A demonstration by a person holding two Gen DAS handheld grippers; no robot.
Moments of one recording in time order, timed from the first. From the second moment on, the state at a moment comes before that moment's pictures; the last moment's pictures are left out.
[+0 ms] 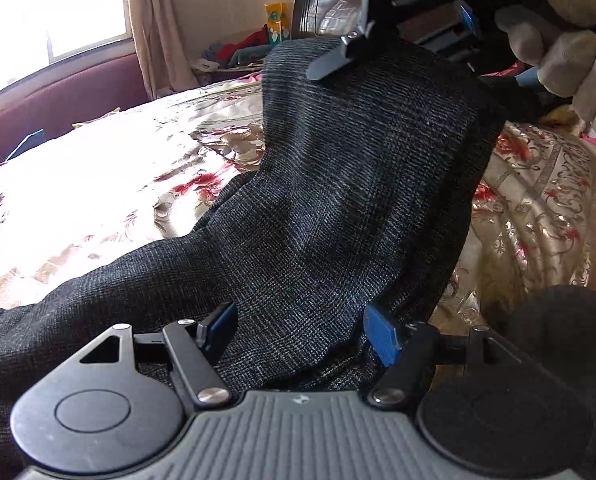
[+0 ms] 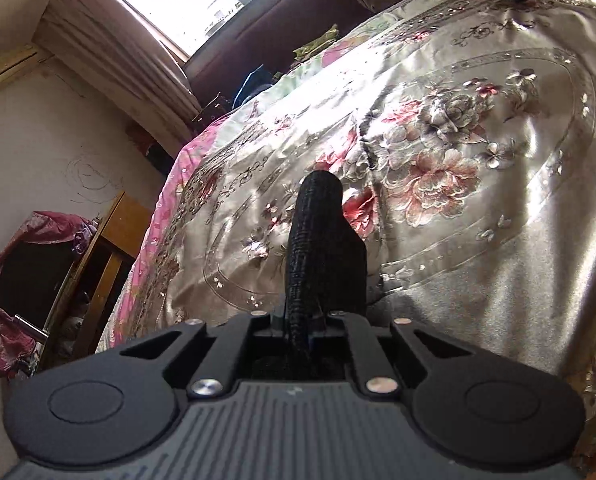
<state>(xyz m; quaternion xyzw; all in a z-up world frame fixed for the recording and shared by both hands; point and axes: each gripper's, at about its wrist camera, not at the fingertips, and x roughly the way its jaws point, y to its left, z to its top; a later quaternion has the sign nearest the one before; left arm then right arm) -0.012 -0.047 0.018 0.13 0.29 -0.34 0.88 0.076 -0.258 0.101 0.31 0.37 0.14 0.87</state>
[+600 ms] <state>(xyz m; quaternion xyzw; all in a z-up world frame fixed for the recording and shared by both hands) -0.042 0.094 0.047 0.06 0.27 -0.25 0.93 0.142 -0.024 0.071 0.18 0.46 0.21 0.85</state>
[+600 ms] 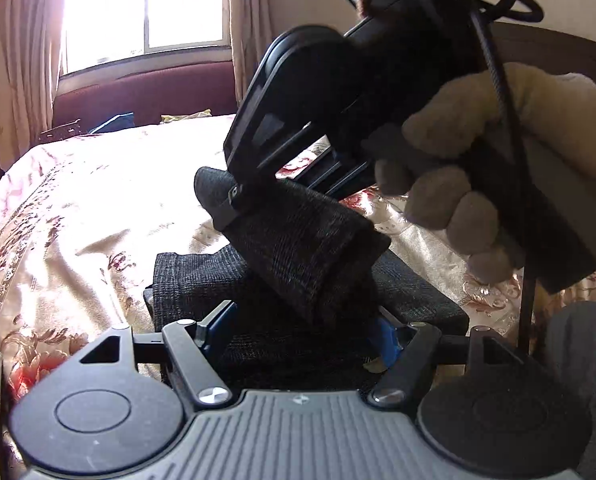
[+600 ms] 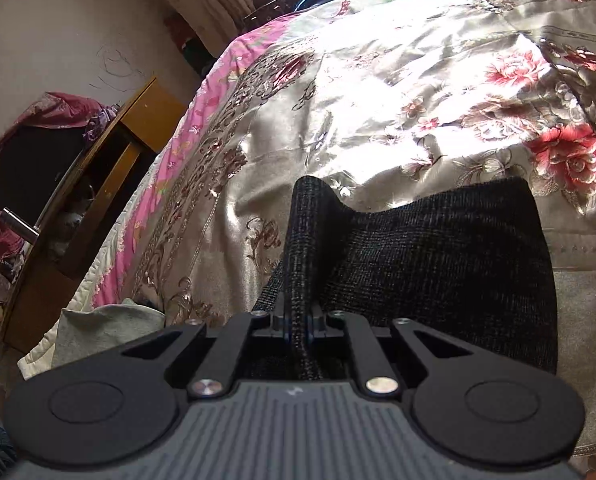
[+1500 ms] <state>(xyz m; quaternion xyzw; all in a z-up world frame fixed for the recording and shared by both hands) -0.005 0.093 0.045 0.06 0.27 -0.19 0.94 0.182 0.011 0.037 0.07 0.44 0.24 0.86</state>
